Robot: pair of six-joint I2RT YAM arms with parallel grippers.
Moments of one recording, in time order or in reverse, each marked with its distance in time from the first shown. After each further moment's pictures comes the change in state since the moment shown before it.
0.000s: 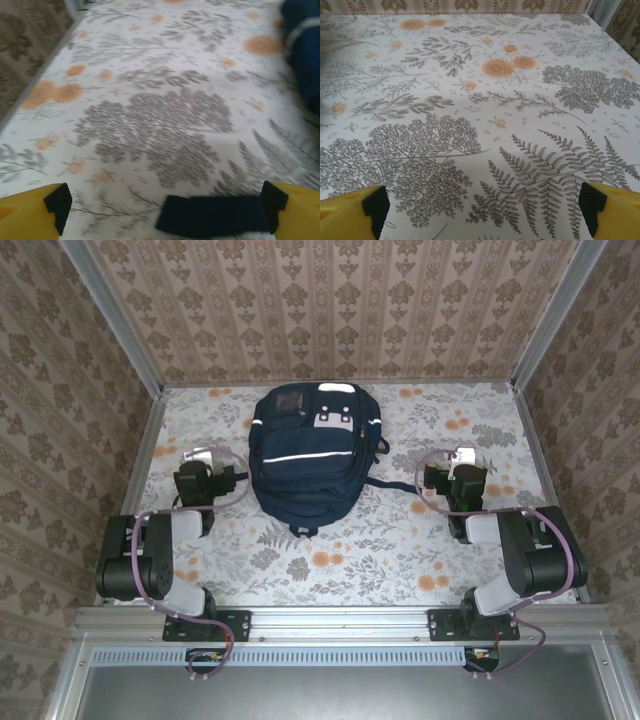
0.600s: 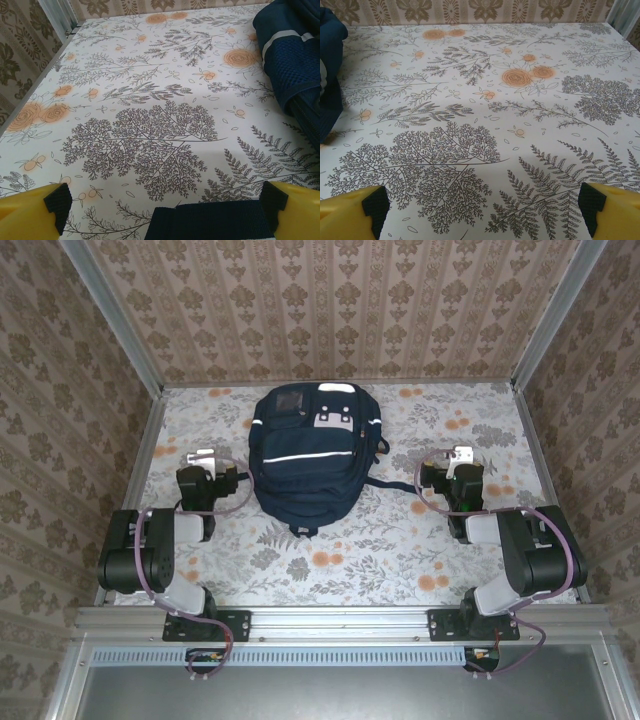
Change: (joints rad) left arm 0.012 0.030 -0.026 0.129 0.052 0.043; right arm -0.001 0.002 0.005 0.029 -0.057 0.000
